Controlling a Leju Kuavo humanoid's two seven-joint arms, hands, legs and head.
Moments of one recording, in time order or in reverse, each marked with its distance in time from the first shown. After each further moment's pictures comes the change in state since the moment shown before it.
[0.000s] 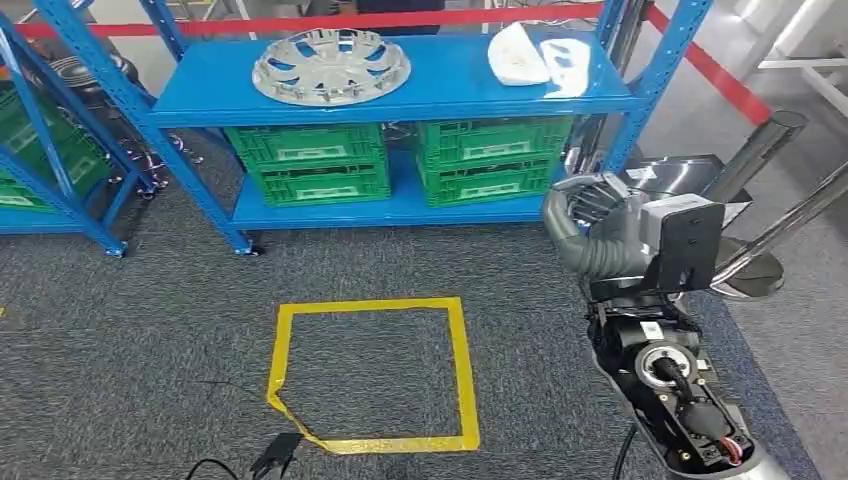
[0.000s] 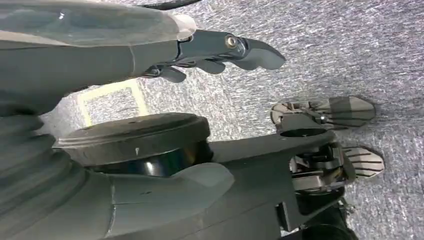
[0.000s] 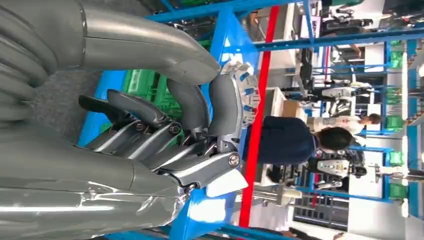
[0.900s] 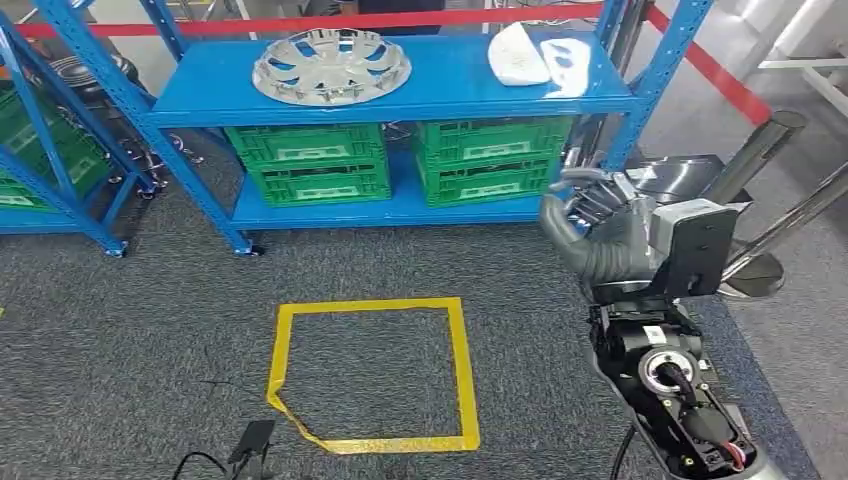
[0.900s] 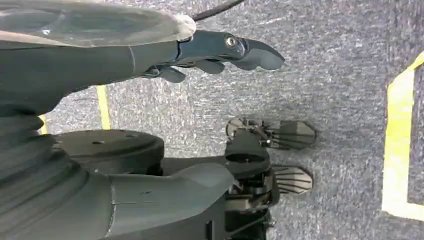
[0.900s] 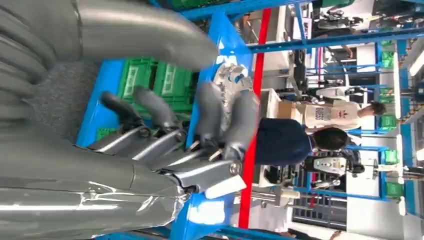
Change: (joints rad) left arm -0.011 0.006 0.061 0.000 0.085 0.135 -0.148; right arm 0.016 0.000 0.000 -0.020 -0.022 -0.003 -0.015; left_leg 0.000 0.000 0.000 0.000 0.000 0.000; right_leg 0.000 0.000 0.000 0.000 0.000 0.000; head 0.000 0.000
